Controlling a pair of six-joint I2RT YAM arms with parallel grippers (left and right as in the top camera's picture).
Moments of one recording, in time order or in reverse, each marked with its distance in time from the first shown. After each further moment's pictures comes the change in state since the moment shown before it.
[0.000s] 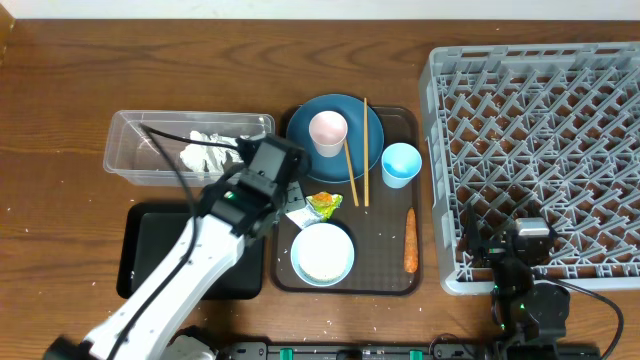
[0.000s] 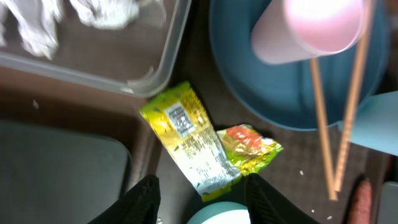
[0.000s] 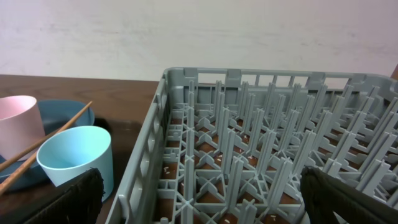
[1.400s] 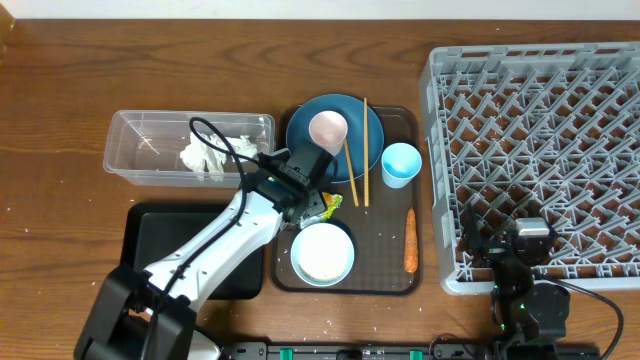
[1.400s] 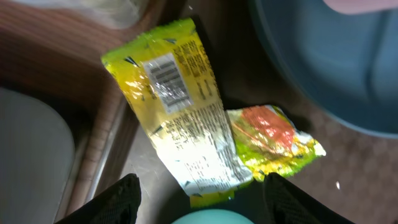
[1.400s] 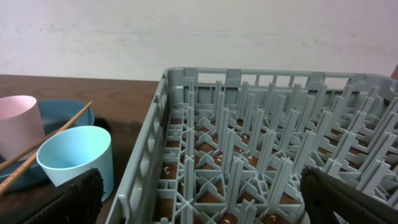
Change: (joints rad) left arm -0.072 0.224 0.000 0.039 0.010 -0.185; right arm 0.000 0.000 0.000 0.000 0.000 0.000
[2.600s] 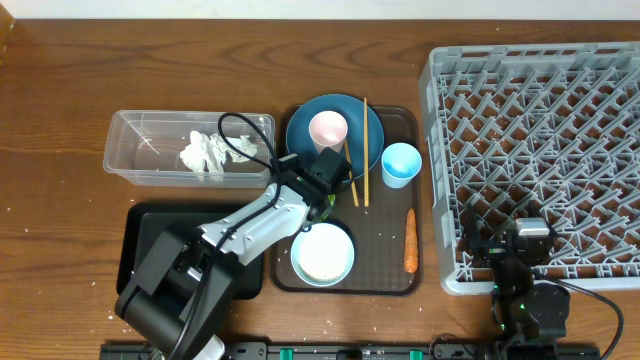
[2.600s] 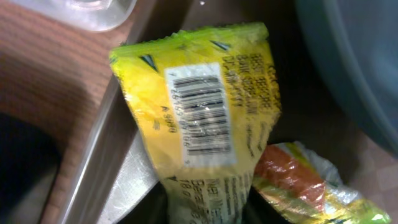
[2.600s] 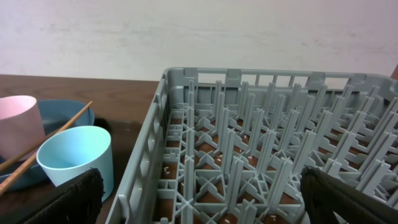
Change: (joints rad) left arm -0.053 0.198 0.000 0.109 -0.127 -0.073; right arm 0.000 0.000 0.000 0.000 0.000 0.000
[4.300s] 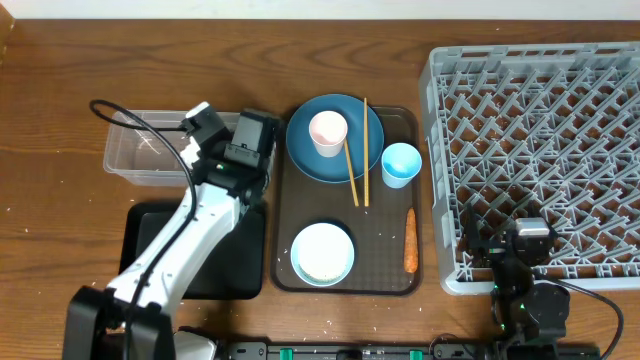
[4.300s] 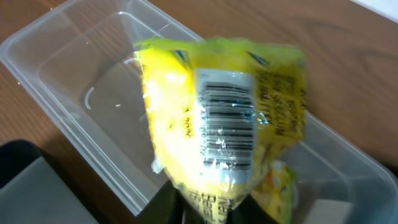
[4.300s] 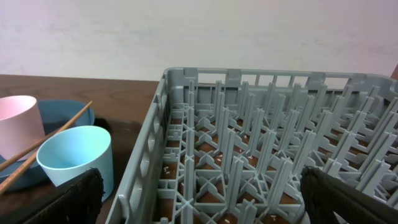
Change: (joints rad) left arm 0.303 -0.268 0.000 0.099 -0.440 0.180; right arm 0.000 0.000 0.000 0.000 0.000 0.000
